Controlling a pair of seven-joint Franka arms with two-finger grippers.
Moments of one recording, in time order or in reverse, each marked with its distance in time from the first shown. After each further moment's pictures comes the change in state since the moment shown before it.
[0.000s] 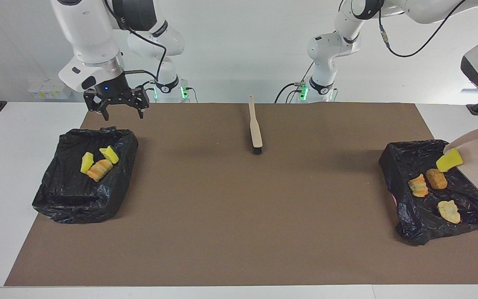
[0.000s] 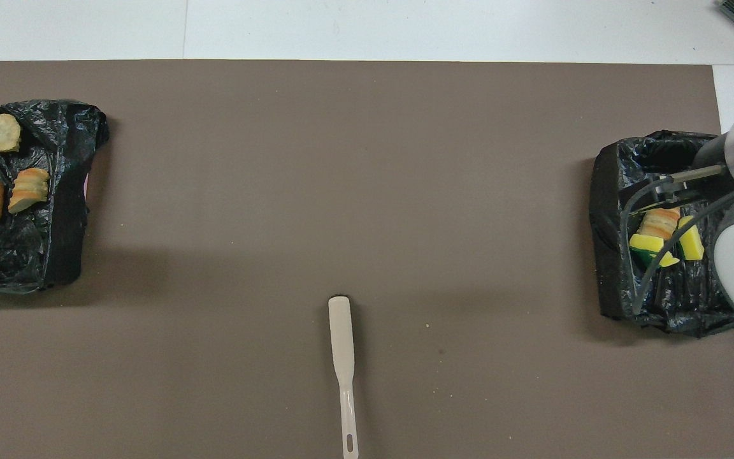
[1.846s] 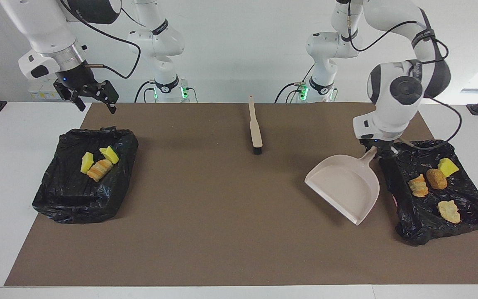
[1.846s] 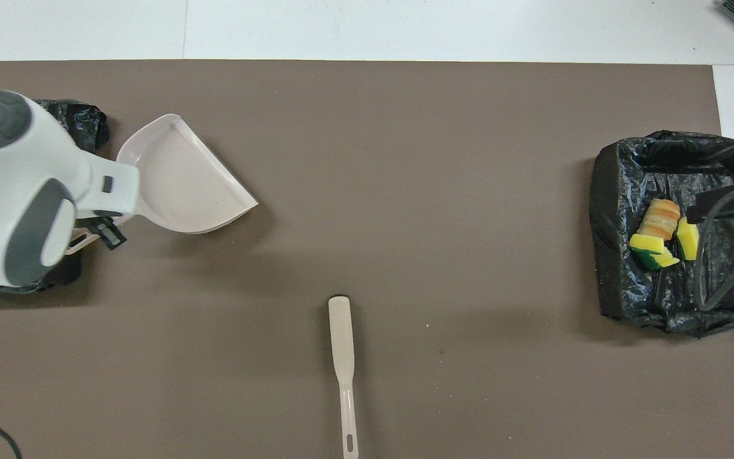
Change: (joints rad) left arm -0.381 -0.130 -0.031 -0.459 -0.775 0.060 -0.844; right arm 0.002 -0.102 -0.163 -0.121 0.102 0.049 0.073
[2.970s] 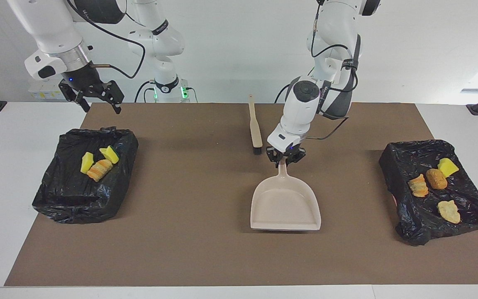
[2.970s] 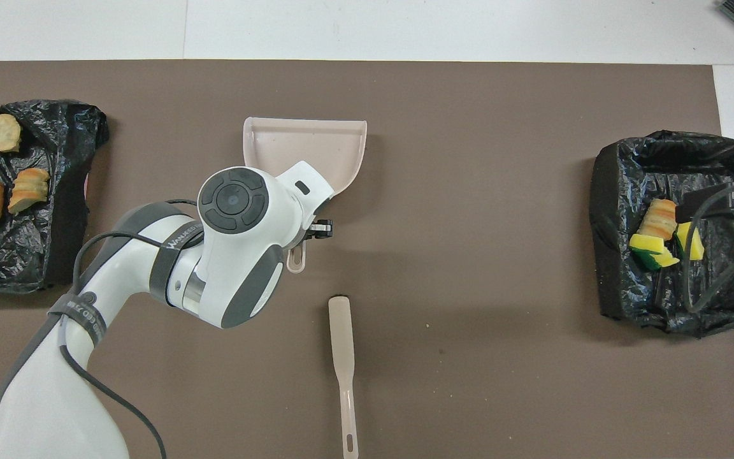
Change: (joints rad) left arm -0.348 0.113 0.000 -0.005 -0.261 0.336 -0.977; right arm 0.006 0.000 0.020 -0.001 0.002 0.002 0.000
